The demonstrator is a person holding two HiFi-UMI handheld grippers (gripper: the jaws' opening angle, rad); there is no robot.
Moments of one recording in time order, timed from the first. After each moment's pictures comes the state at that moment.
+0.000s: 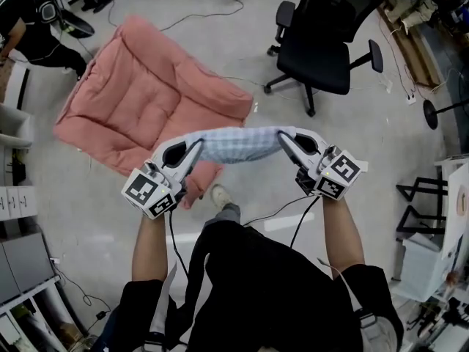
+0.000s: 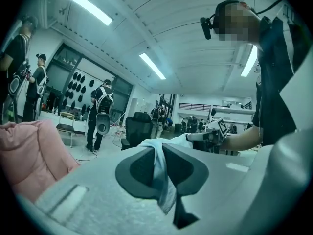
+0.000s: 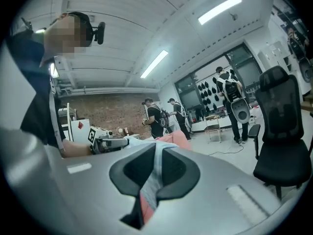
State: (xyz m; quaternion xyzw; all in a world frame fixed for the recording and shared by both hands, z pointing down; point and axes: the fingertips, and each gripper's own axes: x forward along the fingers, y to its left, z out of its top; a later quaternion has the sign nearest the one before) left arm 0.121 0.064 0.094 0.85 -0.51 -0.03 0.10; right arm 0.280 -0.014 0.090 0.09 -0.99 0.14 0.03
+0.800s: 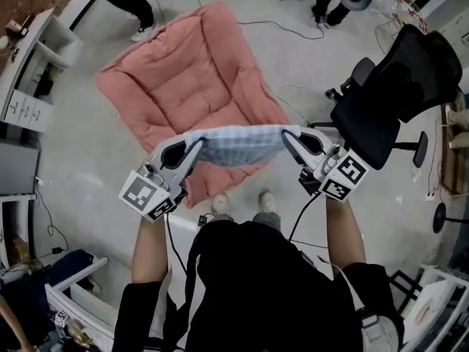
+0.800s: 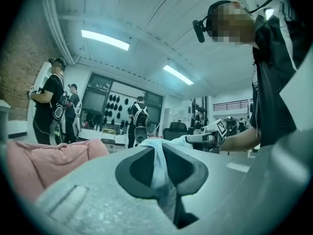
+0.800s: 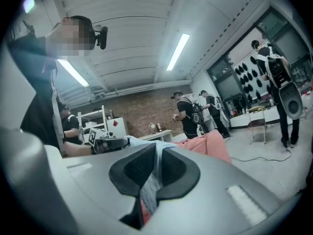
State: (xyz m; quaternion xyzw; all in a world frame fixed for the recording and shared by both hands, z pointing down) left arm 0.019 0.070 0.071 0.72 -0.69 -0.04 0.06; right arm 0.125 -0.072 0.078 -0.15 -0.98 0.13 0.04
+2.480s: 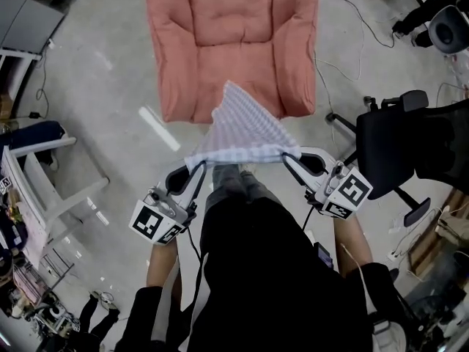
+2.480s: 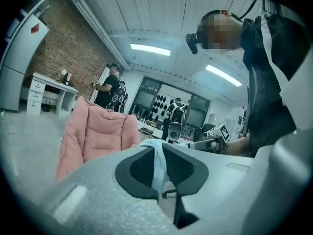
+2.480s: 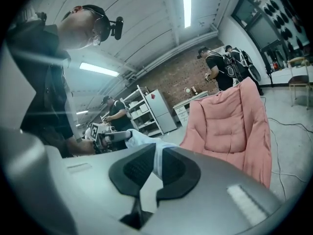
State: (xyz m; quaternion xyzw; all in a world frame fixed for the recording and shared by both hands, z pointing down) left arm 0.217 0.131 0.179 0.46 -0.86 -0.14 0.15; right arm 0.245 -0.038 0.194 -0.42 -0.87 0.15 0.21
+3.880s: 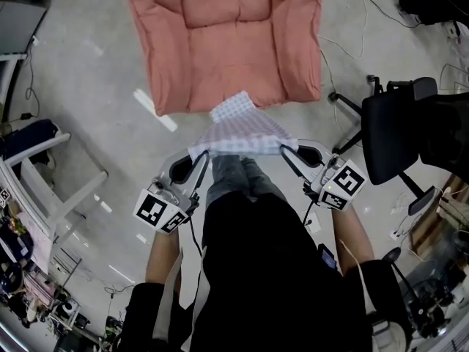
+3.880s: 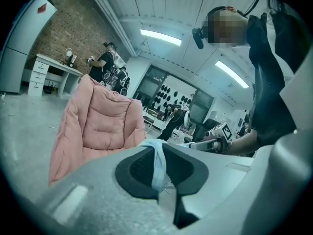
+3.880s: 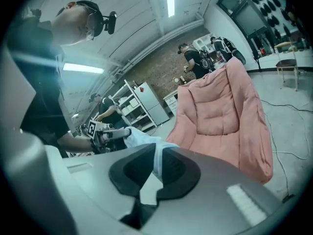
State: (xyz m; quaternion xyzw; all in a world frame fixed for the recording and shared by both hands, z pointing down) left arm 0.192 0.131 0.256 0.46 -0.84 -0.16 0.23; right arm 0.233 -0.033 0.271 -0.37 -0.86 0.19 0.28
